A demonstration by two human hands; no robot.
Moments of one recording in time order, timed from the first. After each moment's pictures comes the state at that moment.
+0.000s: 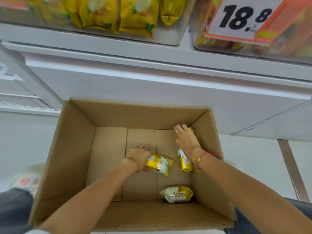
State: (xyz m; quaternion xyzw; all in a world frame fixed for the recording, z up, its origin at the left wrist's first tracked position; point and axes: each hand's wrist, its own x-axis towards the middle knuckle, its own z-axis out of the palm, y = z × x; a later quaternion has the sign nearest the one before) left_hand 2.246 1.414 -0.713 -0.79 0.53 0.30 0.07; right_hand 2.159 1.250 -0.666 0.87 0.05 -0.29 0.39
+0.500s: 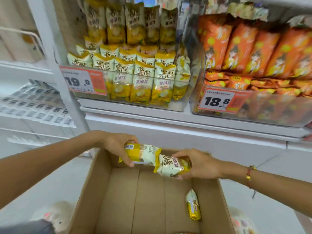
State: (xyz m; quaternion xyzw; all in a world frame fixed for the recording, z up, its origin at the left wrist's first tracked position) left_hand 2.375 1.471 -0.482 -0.78 0.44 0.43 -0.11; right_hand 2.163 1.268 -0.482 0.92 -0.09 -0.19 -0.32
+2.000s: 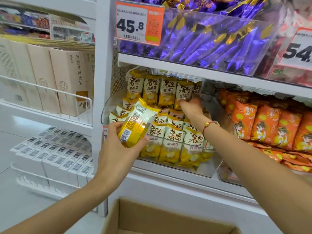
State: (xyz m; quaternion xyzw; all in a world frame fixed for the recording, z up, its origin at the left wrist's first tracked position) left_hand 2.374 1.507 -0.371 -0.76 0.16 -0.04 -0.63; right_hand 2.432 1.251 -0.317 0.81 -0.29 0.30 -0.41
